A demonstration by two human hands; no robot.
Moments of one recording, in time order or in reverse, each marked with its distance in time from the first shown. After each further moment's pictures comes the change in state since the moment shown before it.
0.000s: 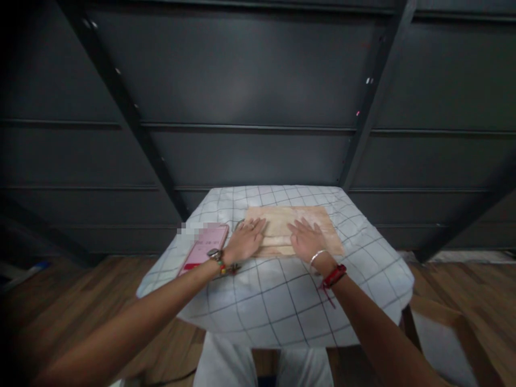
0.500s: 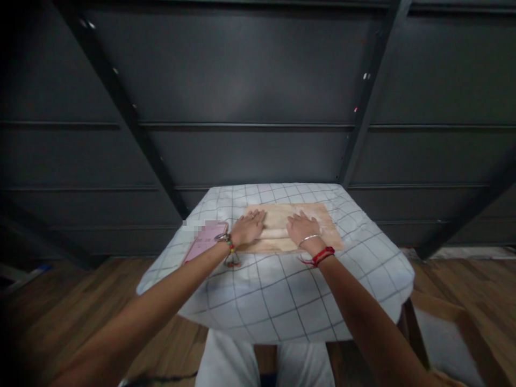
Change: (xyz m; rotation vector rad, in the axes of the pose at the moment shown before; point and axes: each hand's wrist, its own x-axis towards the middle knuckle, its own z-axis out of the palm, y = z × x) left_hand 0.009 -0.003 0.001 -0.014 -0.051 -0.059; right_hand 0.004 -0.003 0.003 0.008 -0.011 0.068
